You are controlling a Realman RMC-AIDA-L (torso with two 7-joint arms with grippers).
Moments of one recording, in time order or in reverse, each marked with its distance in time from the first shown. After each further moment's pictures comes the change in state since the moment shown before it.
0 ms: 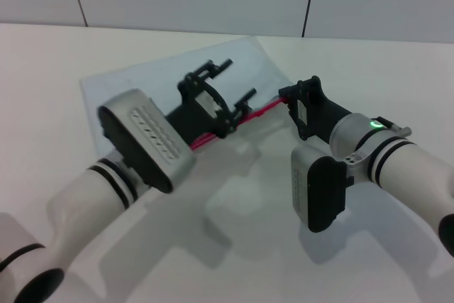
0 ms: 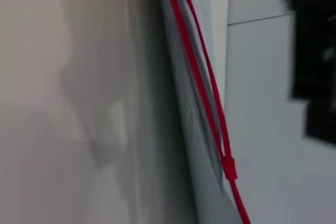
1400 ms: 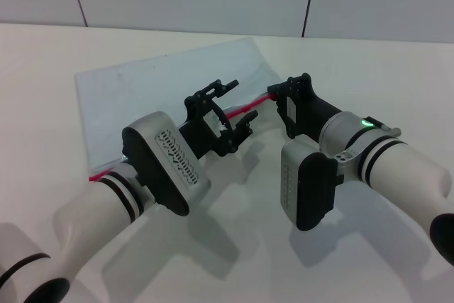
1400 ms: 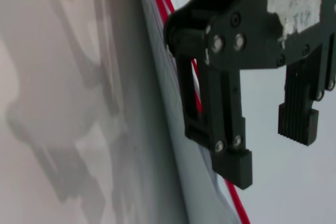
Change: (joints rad) left arm 0.020 -0.001 -0.011 -0.052 -0.005 -0.084 0.189; right arm -0.005 0.001 0.034 0.048 0.000 -0.001 0.002
